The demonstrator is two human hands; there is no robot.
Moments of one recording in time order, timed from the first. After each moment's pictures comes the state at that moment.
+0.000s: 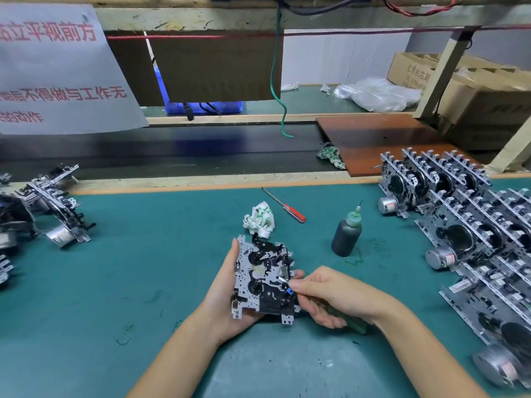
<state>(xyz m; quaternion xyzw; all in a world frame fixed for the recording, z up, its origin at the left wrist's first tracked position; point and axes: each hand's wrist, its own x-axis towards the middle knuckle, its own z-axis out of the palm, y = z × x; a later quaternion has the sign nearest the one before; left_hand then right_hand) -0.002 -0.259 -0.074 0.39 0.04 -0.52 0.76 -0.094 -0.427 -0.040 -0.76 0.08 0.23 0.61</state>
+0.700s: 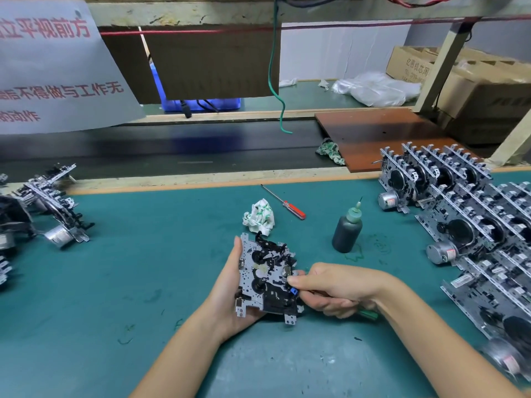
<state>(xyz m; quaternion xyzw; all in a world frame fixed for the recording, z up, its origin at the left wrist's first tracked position) -0.003 -0.262 -0.071 0.43 0.05 -0.52 0.74 -0.082 -0.439 -0.037 -0.73 0.06 0.34 0.59</state>
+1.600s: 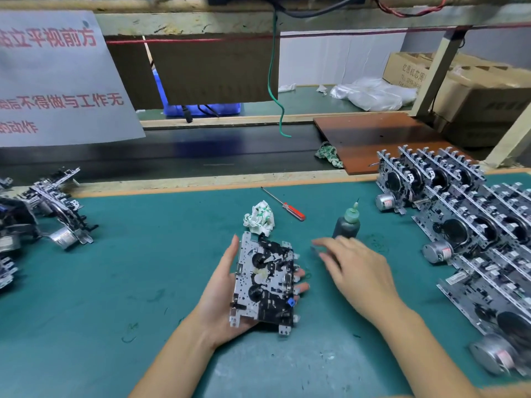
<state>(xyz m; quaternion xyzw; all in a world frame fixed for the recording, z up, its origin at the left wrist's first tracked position) -0.010 -0.246 -0.061 0.33 -0.03 -0.58 0.74 -0.105 -0.439 -0.046 -0.98 0.15 -0.12 0.10</state>
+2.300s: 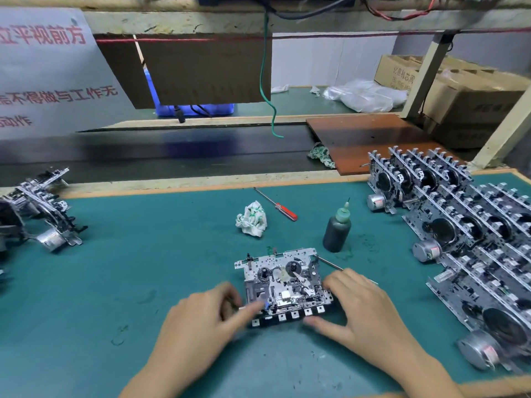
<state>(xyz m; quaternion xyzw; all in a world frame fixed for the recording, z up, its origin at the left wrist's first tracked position) -0.036 -0.206 -0.053 0.93 -0.29 -0.09 0.21 -0.151 -0.430 -0.069 -0.97 0.02 -0.22 0.07</state>
